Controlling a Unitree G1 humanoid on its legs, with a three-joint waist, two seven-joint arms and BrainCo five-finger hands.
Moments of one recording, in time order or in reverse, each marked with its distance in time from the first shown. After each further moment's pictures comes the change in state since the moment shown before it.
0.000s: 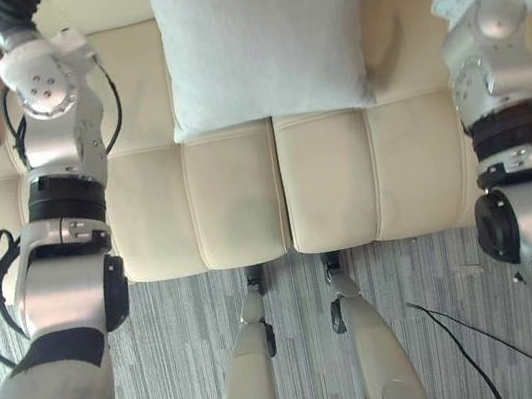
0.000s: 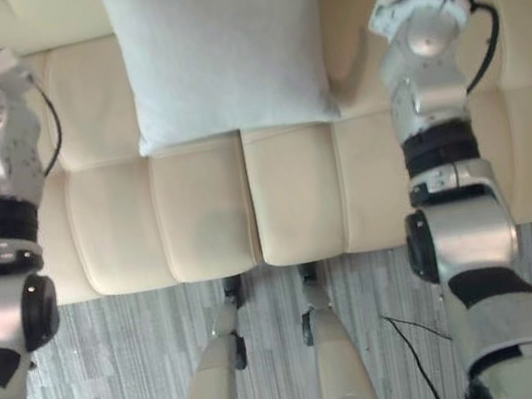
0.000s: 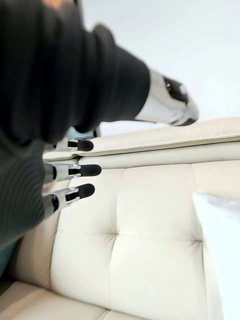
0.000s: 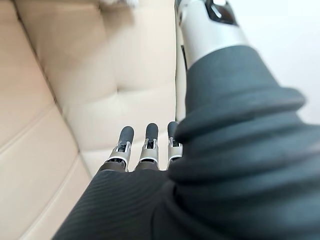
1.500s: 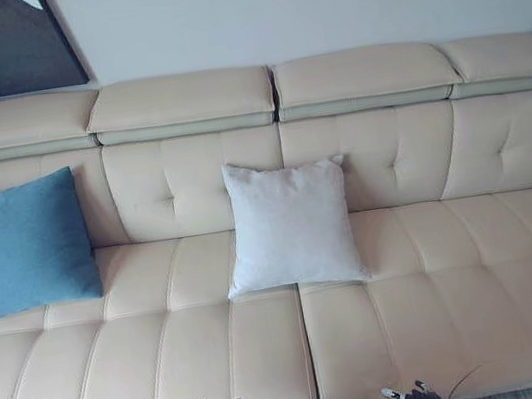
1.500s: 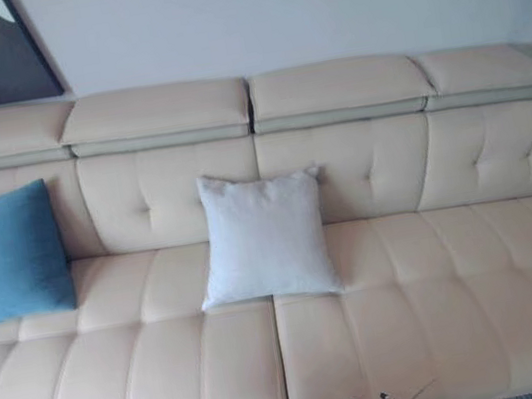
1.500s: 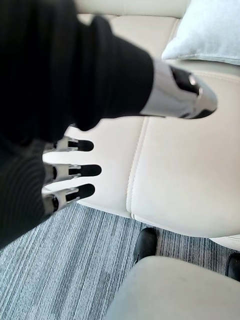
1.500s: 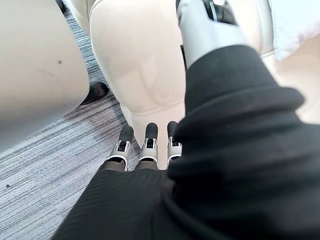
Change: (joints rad) left arm 1.153 -0.532 0.174 0.370 0.418 0.102 -0.314; right arm 1.128 0.513 -0.165 0.445 -0.271 0.087 0.353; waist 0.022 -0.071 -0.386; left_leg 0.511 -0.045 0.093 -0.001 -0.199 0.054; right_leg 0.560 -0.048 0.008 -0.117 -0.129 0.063
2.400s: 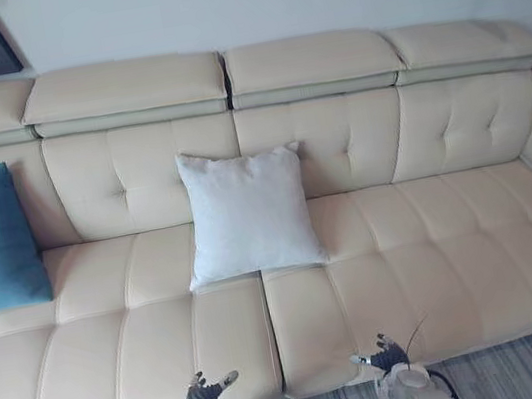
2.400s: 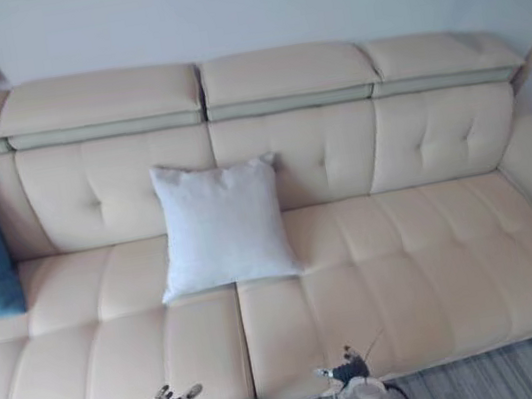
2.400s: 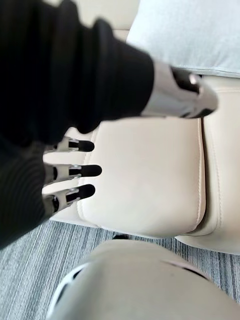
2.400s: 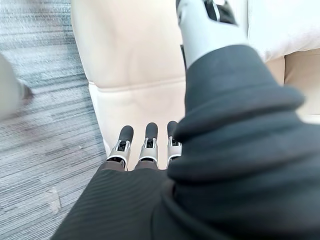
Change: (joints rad) left arm -0.088 -0.015 -0.005 -0.041 -0.001 0.024 0.014; right arm -0.163 0.001 0.157 -0.083 -0.165 0.039 -0.055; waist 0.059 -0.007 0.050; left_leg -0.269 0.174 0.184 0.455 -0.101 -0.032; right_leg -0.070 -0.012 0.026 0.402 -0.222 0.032
